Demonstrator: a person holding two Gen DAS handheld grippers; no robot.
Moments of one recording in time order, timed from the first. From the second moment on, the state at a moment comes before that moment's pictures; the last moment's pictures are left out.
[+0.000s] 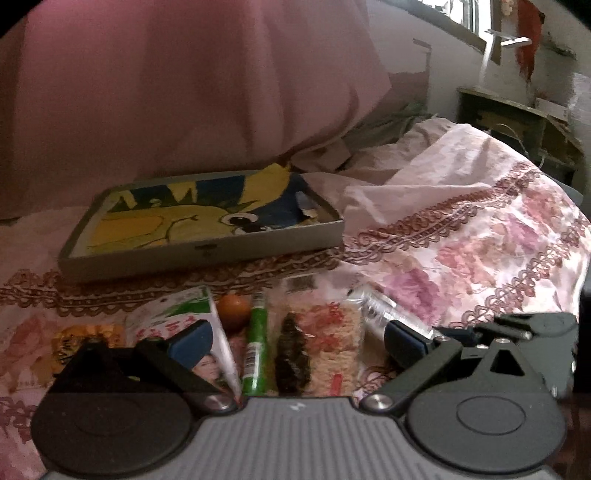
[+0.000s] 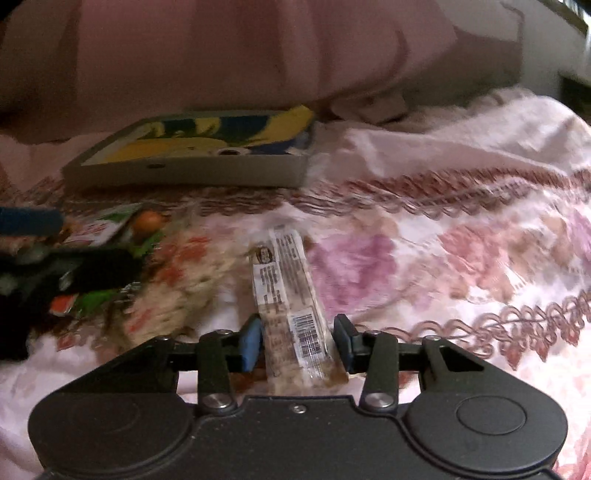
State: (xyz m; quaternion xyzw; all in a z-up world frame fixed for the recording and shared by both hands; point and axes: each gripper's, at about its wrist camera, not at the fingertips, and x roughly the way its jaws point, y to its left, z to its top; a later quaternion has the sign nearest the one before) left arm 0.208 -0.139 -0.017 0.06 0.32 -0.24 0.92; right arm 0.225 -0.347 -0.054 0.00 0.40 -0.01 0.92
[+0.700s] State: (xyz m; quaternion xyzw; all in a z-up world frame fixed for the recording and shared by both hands) left arm 0.205 -0.195 -0.059 0.13 0.38 -0.33 0.85; right arm 0.247 -0.399 -0.055 0.07 0.42 0.00 0.90
